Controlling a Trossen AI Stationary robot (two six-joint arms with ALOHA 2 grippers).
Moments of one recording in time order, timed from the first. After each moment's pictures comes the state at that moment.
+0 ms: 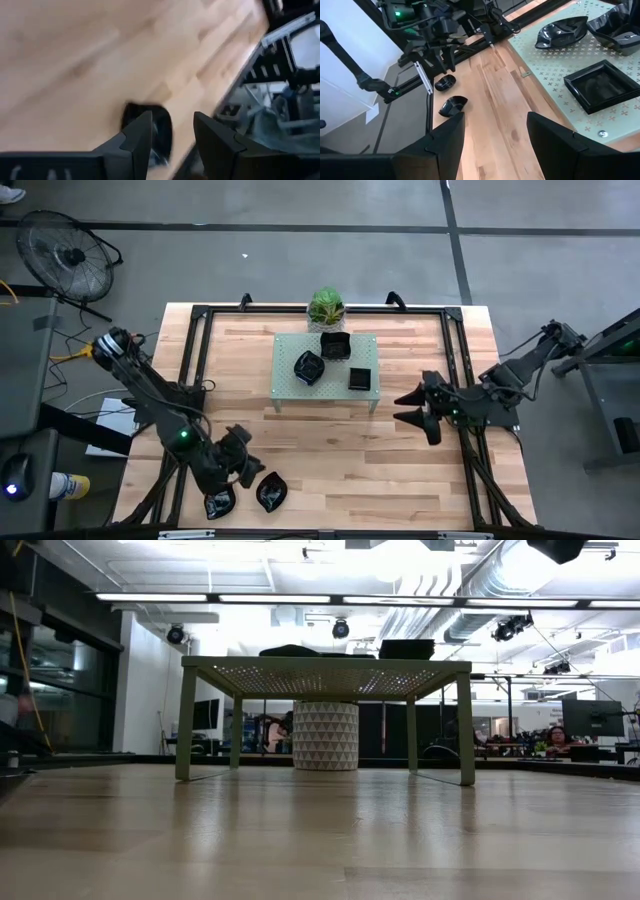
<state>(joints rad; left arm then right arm) -0.86 1.32 0.90 -0.48 -0.51 -1.69 0.58 0.86 0.85 -0.43 0.51 0.78</state>
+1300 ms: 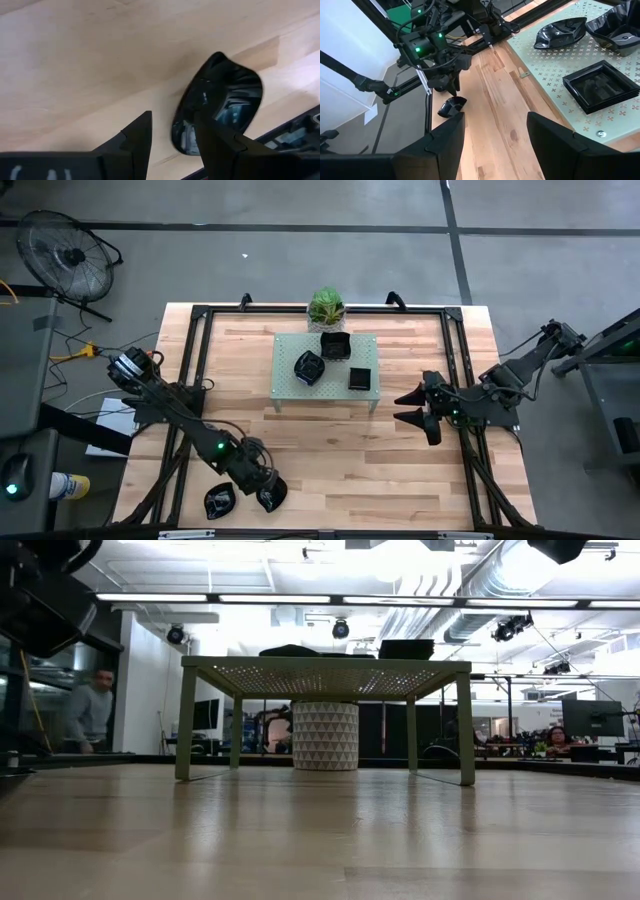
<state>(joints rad) -0.72 1.60 0.94 -0.47 -0.01 -1.94 0.59 0.86 0.85 -0.44 0.52 0.78</state>
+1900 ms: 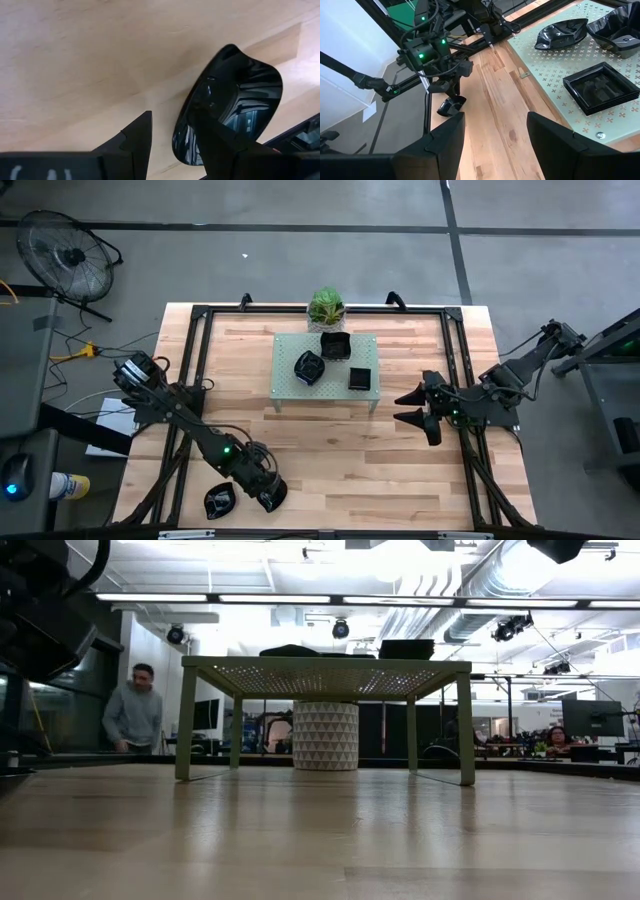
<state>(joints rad) -0.71 1.67 0.94 -0.40 0.03 -1.91 0.58 0.86 0.85 -0.44 0.52 0.76</state>
